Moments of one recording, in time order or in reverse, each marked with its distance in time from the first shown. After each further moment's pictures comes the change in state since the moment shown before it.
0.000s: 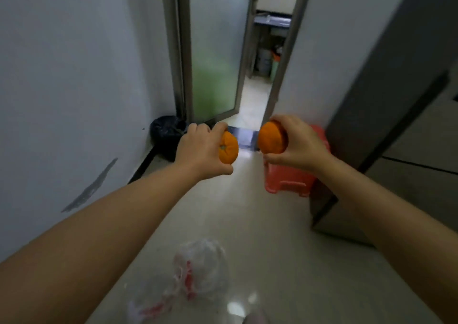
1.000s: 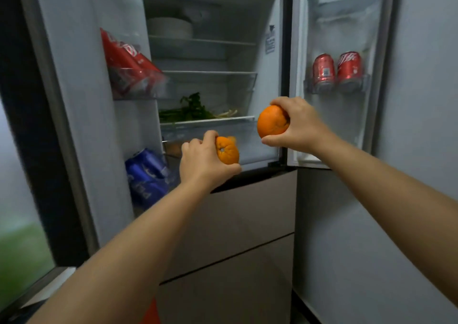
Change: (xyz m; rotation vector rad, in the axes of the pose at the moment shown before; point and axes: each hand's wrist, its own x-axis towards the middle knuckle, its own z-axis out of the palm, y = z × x) left_hand 0.163 0.736 0.037 -0.343 0.250 0.487; right_hand -0.224 0.462 -0.518 -0.324 0.671 0.363
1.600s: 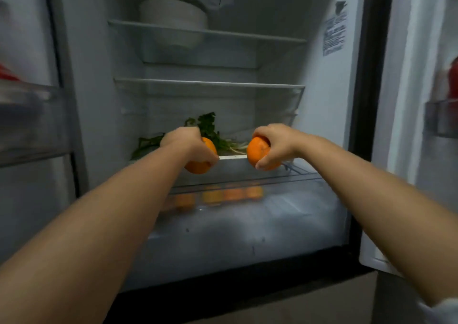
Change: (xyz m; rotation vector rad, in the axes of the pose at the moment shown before) left_hand 0.352 -0.061 0.088 0.371 -0.202 -0.282; right_hand 0.334 0.132 0.181 -0.203 -0.439 -0.190
